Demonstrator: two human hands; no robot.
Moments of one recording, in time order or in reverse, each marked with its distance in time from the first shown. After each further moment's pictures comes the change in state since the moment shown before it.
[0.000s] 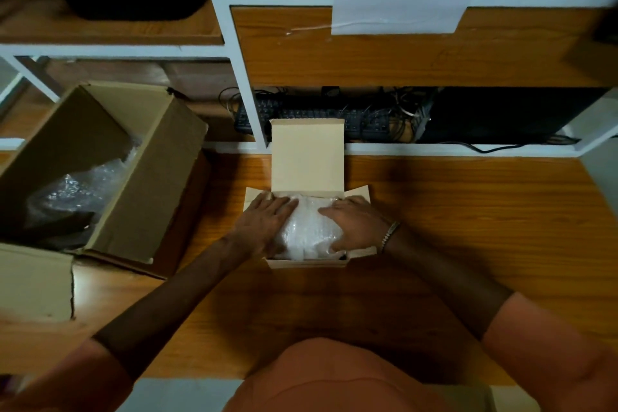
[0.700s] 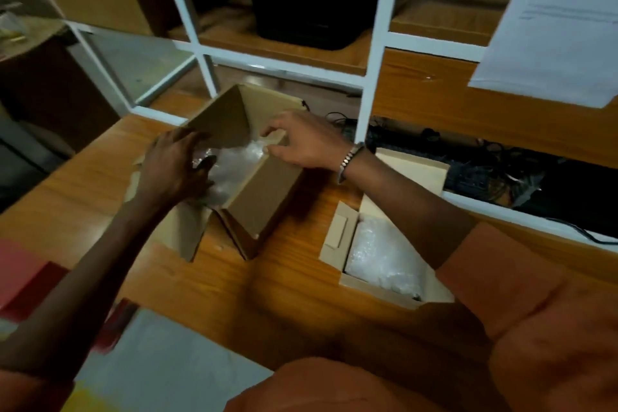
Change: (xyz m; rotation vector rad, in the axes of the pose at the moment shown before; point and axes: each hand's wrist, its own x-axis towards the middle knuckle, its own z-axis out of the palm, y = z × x) left_hand -0.254 -0.159 -0.106 -0.167 0.629 -0.780; right_hand 0.103 -0.240 -0.194 0.081 0.517 -0.539
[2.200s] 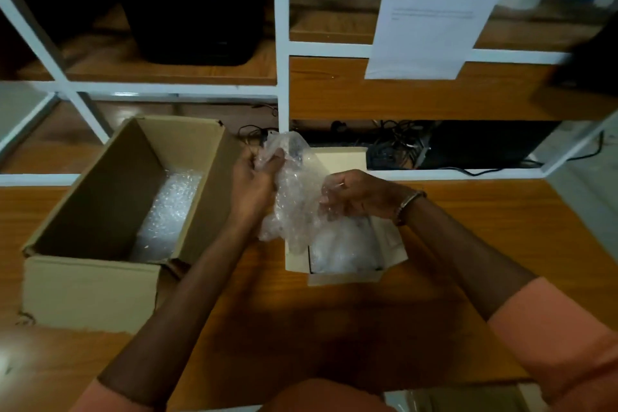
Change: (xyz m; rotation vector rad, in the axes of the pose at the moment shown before) left_hand 0.014 0.193 0.051 -1.437 -0.299 -0.188; right_hand -0.194 0.078 0.000 1.181 -0.093 0.638
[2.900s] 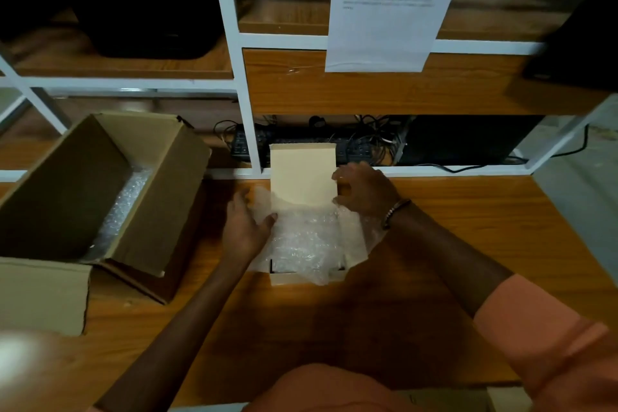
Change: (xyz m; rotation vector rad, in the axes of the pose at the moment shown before) left_hand -0.012 -0.114 0.053 0.749 0.075 -0.055; right_hand -0.029 0.058 -0.078 -1.167 0.557 0.002
